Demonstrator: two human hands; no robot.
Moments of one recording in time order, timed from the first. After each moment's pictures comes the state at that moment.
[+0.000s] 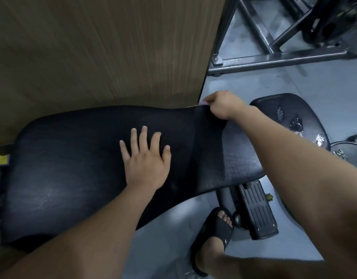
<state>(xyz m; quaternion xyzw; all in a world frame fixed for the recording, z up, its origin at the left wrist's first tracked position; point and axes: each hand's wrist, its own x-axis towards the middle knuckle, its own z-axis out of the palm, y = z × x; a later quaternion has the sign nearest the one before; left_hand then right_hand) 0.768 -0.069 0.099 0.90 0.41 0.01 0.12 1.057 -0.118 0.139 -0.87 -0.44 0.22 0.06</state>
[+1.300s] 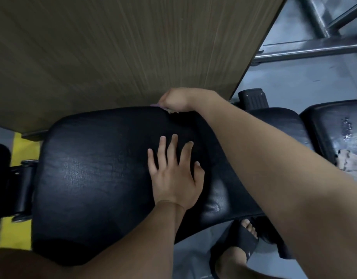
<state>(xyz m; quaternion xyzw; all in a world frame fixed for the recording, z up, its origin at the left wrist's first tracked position) 0.769 -0.063 0.092 0.90 0.43 0.02 0.10 0.955 0.063 0.146 -0.72 -0.52 0.45 0.05</state>
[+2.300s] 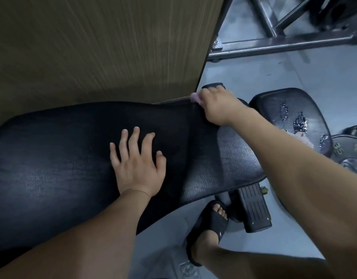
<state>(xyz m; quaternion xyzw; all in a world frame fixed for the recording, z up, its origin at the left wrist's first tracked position) 0.770 -0.068 0.089 0.89 0.44 0.05 0.09 1.047 -0.111 0.133 -0.85 -0.50 0.16 -0.06</state>
